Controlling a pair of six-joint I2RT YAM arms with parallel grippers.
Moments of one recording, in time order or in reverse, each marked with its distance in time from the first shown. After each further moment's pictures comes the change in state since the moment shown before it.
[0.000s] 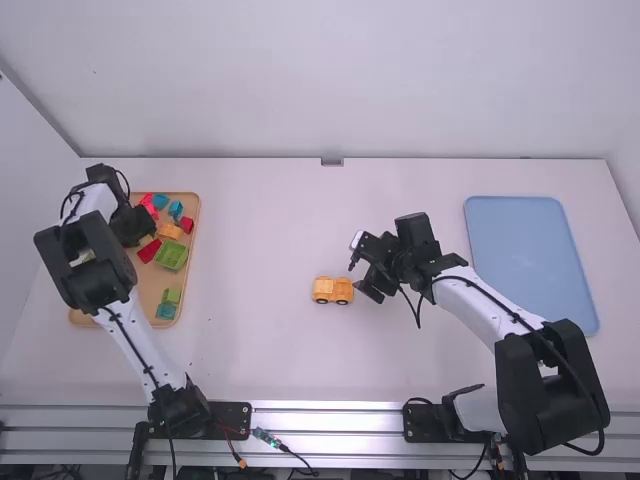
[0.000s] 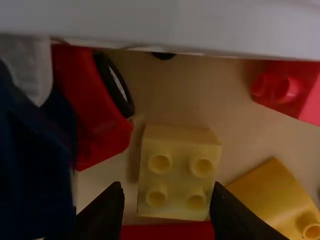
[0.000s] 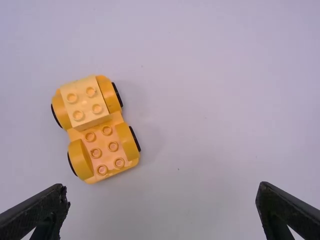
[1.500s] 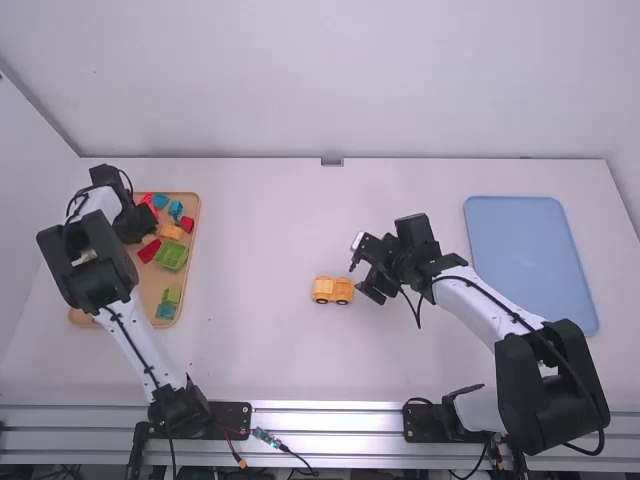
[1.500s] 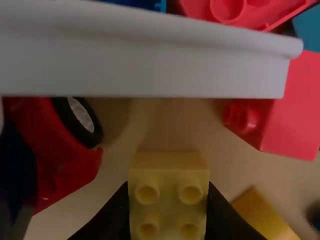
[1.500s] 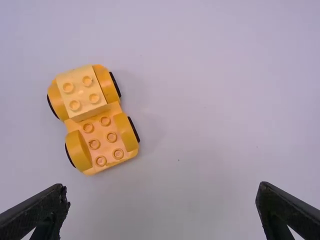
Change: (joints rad) left arm -0.010 -0.002 -0.047 0.123 0.020 0.049; right arm 0.000 0.000 0.000 -0.022 0.026 -0.003
